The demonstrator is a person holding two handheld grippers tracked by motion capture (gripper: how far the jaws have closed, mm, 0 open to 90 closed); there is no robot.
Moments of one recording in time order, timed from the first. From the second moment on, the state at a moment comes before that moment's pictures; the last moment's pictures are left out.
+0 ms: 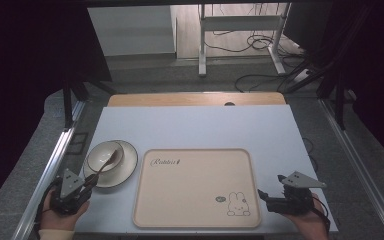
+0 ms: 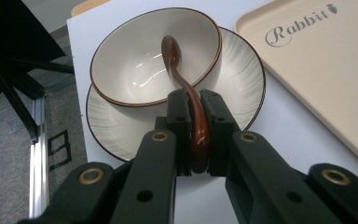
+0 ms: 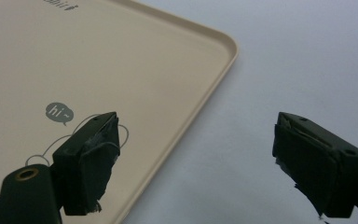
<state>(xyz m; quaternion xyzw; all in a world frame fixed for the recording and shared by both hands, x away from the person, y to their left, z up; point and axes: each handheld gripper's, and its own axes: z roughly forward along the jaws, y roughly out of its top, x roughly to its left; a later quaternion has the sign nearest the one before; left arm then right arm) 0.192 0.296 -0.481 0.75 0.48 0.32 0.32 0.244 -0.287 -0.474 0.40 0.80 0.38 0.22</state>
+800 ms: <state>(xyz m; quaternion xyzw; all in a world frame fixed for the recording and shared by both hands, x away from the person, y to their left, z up) 0.190 0.297 -0.473 0.74 0.48 0.32 0.33 0.244 -0.287 -0.475 0.40 0.80 0.38 0.22</state>
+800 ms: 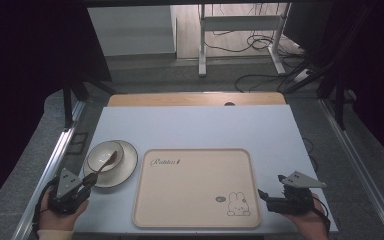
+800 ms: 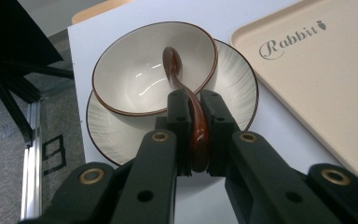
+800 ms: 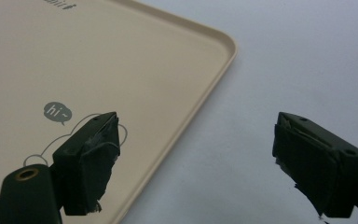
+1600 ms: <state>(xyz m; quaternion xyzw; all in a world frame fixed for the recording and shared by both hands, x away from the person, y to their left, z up) 0.179 0.295 -0.443 0.72 0.47 0.35 0.38 0.245 -0.287 -0.474 0.40 0.80 0.38 0.22</state>
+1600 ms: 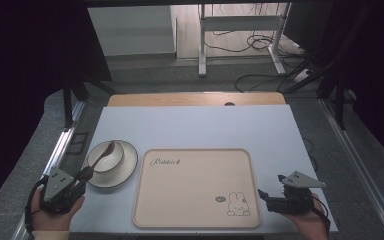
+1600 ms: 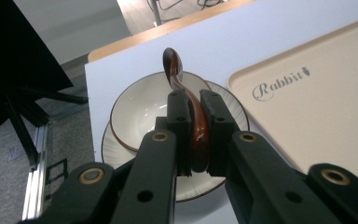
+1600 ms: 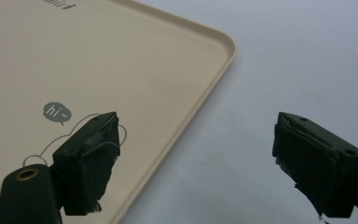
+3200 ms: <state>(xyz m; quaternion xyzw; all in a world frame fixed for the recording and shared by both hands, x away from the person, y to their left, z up) 0.182 0.269 -0.423 0.72 0.43 0.37 0.41 0.244 -0.287 -0.475 0.40 0.80 0.38 0.22</state>
